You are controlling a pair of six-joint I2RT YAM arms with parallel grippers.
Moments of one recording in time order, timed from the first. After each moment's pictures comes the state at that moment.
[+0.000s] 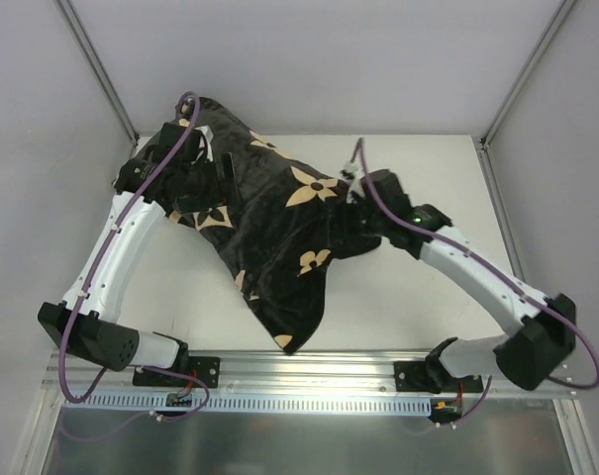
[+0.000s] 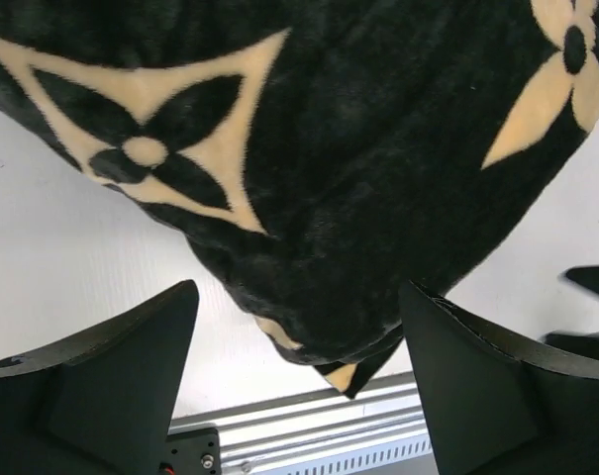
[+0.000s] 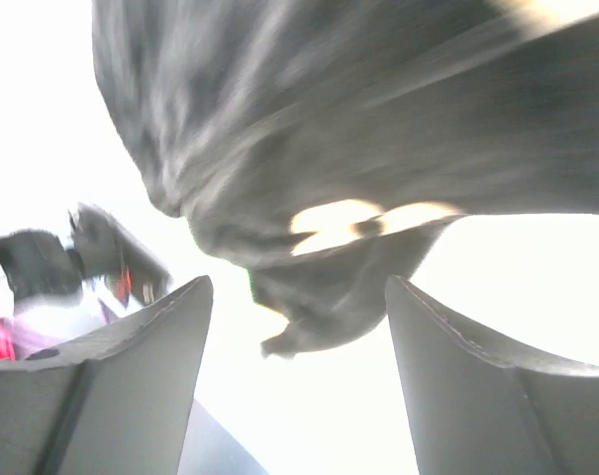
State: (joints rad) left arm -0.29 1.37 1.58 -1.09 0.06 -0.42; right arm 0.72 1.41 1.22 -0.59 -0.27 0.50
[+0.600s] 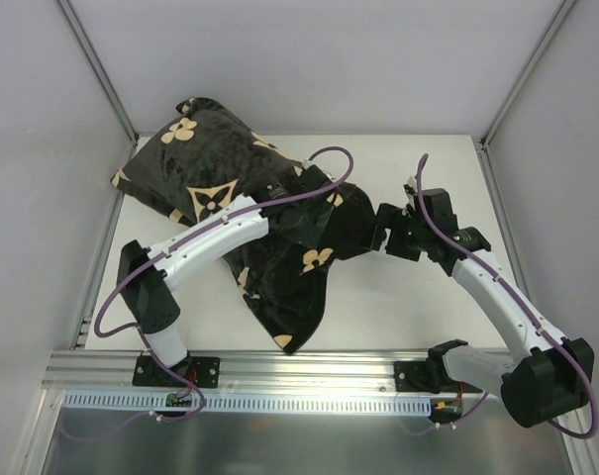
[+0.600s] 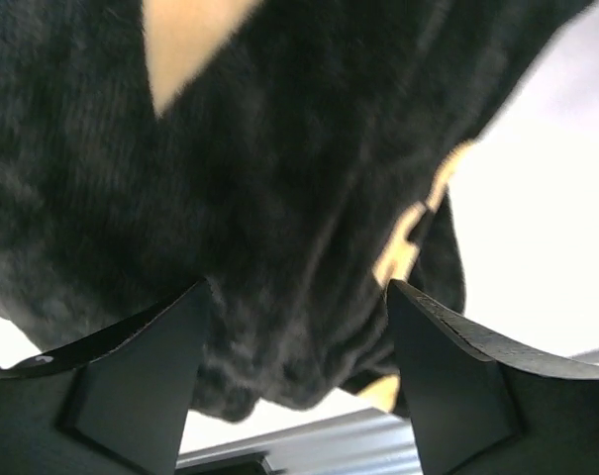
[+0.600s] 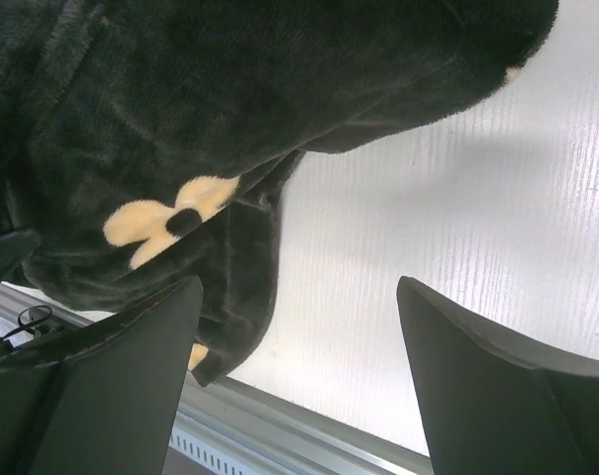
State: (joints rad) left arm -0.88 1.71 1.68 -1.07 -0.31 -0.38; right arm 0.35 1.13 0.92 -0.62 -0.22 0.54
